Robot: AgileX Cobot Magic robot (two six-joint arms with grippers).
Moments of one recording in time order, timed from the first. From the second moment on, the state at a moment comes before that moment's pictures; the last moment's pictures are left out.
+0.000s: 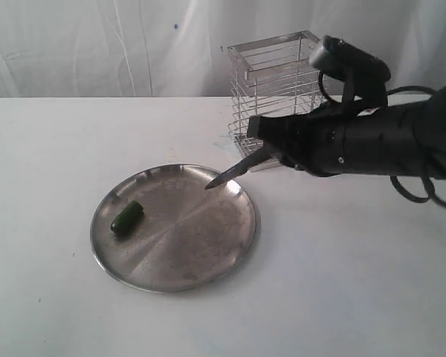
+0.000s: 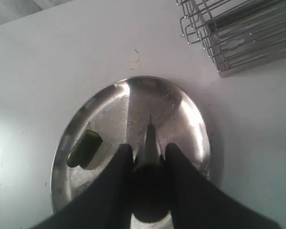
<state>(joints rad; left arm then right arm) -0.14 0.00 0.02 -0.19 0.31 0.13 0.51 1.41 -0.82 0.87 0.13 -0.35</state>
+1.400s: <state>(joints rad) -0.14 0.00 0.02 -0.19 0.31 0.13 0.71 1.91 -0.33 0.01 -1.22 1.24</state>
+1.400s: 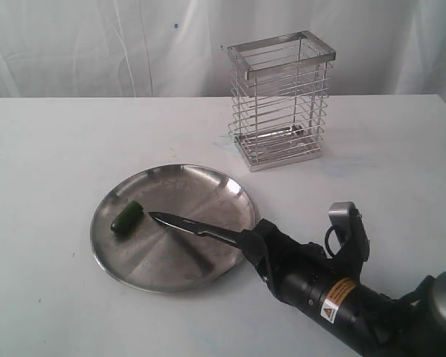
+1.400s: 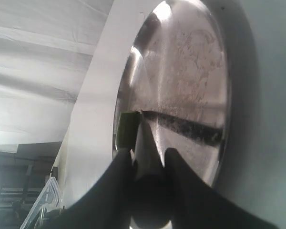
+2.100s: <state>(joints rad) -0.14 0.00 0.02 -0.19 0.31 0.13 0.71 1.92 -0.33 0.02 -1.14 1.27</state>
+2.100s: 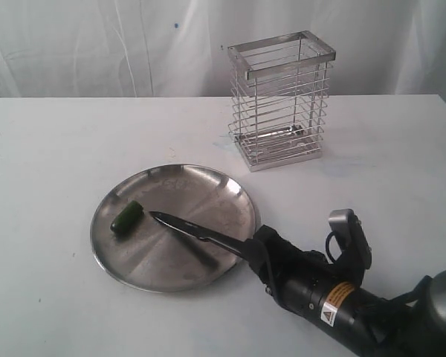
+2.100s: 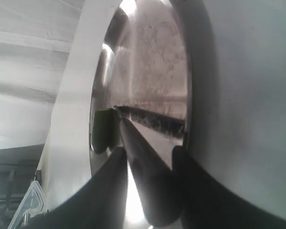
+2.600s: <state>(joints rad) -0.14 0.00 0.02 -0.19 0.31 0.13 0.71 1.92 -0.33 -0.02 -1.12 1.29</state>
